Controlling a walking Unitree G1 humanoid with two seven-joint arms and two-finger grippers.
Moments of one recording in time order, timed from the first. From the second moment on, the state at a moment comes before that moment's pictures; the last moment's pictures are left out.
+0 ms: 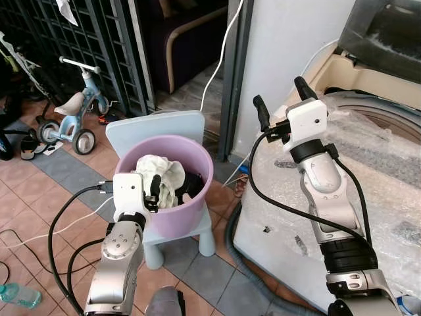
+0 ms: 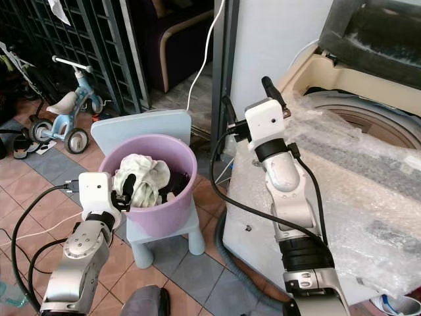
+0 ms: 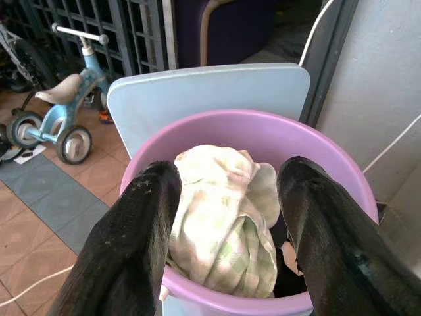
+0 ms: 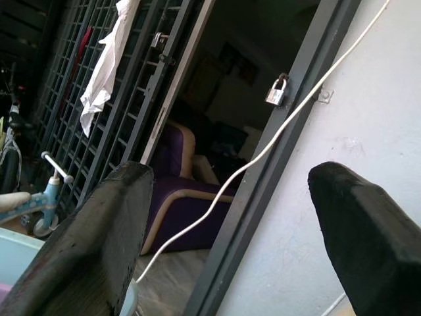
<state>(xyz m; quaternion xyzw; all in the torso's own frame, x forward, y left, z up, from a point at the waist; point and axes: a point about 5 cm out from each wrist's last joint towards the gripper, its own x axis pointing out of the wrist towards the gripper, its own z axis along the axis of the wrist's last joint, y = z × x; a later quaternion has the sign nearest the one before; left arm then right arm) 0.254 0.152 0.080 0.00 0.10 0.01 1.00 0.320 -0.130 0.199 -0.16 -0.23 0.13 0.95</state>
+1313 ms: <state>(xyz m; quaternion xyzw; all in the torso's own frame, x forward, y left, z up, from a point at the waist) 0.266 0.142 0.088 -0.01 0.05 -0.02 1.00 0.297 -0.110 0.130 -0.12 -0.04 0.18 0.98</state>
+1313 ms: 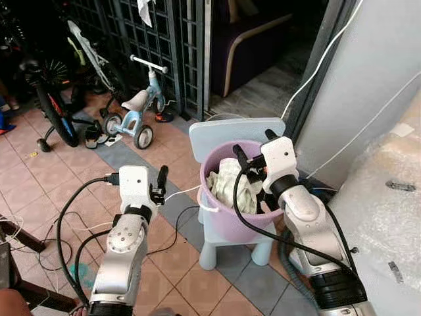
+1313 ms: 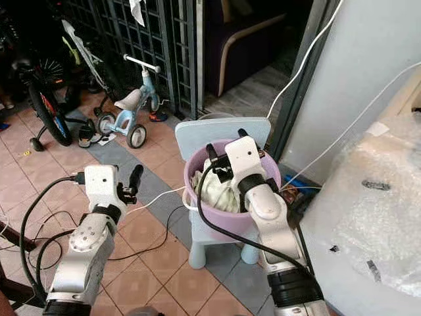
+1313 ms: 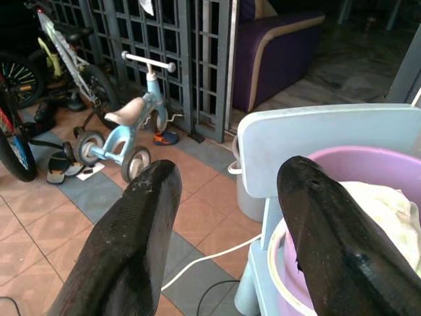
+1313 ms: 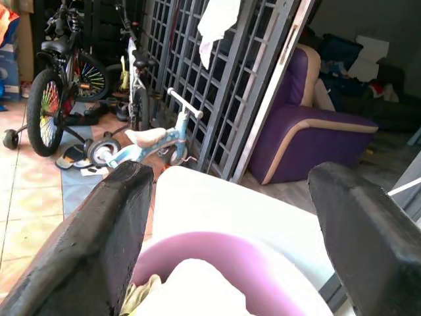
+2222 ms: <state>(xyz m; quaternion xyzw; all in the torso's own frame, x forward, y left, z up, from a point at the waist) 0.208 0.177 0.065 0.04 0.16 0.05 0.99 0.272 -0.106 0.034 -0.15 0.25 0.26 0.92</state>
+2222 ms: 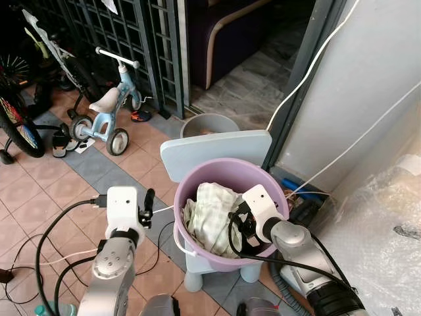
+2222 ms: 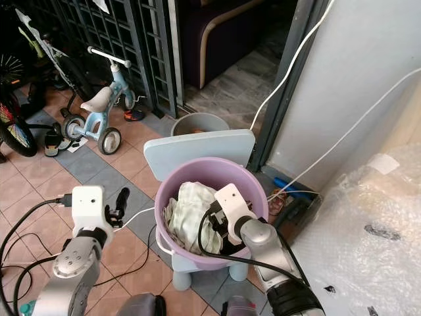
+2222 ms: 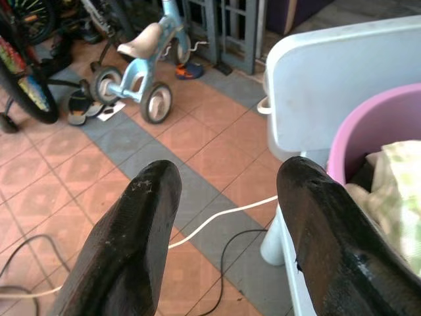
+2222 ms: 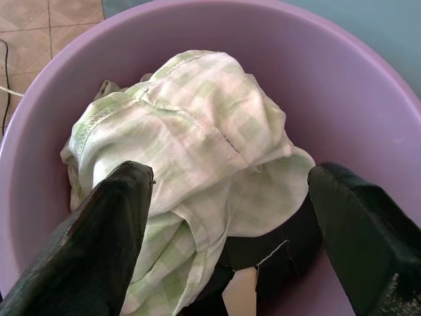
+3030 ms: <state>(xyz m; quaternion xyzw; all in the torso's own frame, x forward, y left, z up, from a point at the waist) 0.166 0.192 0.082 0.05 0.19 0.10 0.98 0.284 -0.068 -0.006 -0.07 0.36 0.19 0.91</state>
